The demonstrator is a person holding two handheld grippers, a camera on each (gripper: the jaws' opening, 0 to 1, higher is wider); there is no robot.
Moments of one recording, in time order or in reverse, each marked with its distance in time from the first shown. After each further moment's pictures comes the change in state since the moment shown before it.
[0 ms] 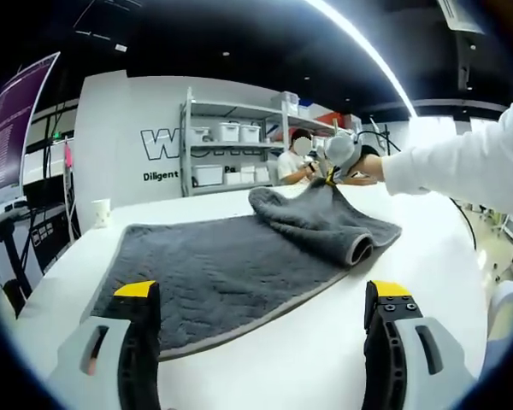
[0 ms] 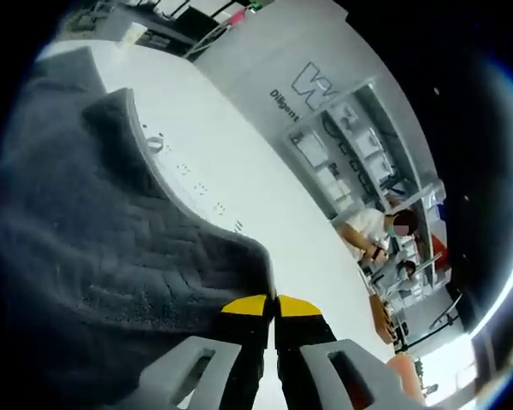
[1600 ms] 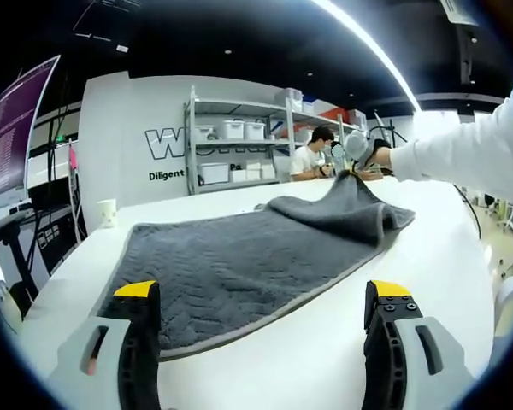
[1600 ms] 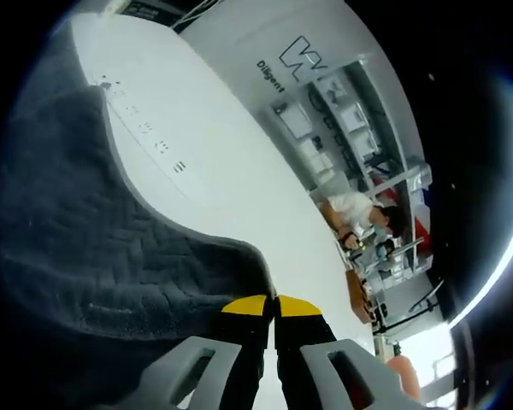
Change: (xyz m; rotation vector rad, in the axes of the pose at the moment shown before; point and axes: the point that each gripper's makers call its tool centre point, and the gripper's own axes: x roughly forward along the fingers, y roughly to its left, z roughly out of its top) left arm 0.002 0.012 -0.005 0.021 0.016 0.037; right arm 0.025 -0.073 -0.069 -0.040 0.139 -0.086
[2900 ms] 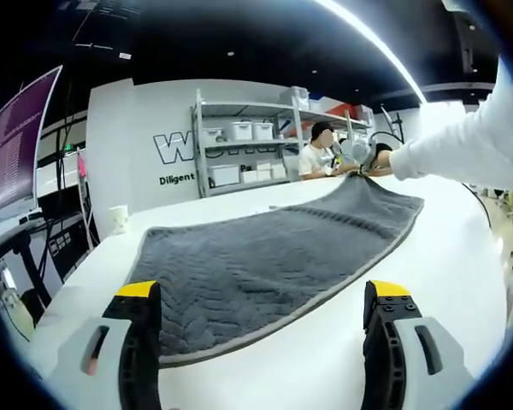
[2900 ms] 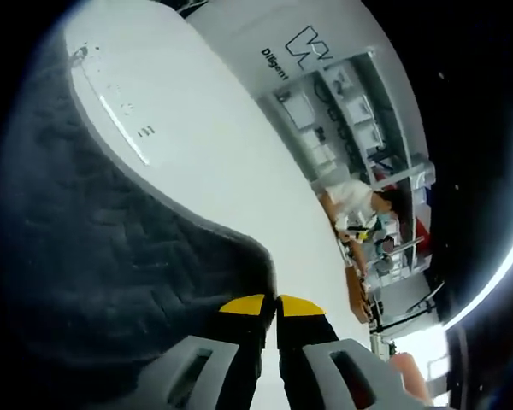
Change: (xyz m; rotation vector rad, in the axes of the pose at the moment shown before) left arm -0.001 0.011 0.003 0.035 -0.004 0.062; right arm 0.050 -0.010 -0.019 0.001 0.043 -0.002
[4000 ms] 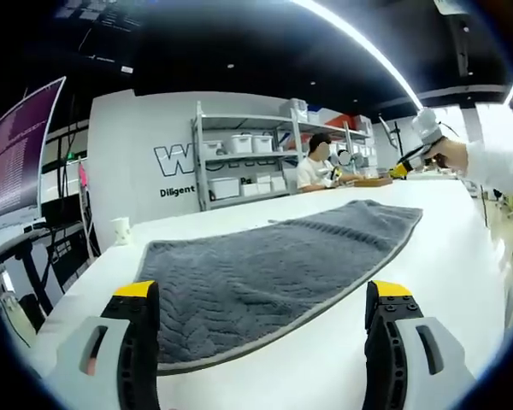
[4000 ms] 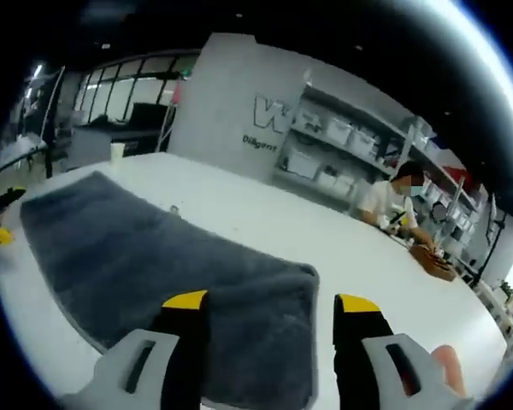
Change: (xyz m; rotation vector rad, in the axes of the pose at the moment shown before) left arm -0.004 -0.001 0.013 0.003 -0.071 0.004; right arm -0.252 0.060 -0.034 0.574 -0.420 0.347
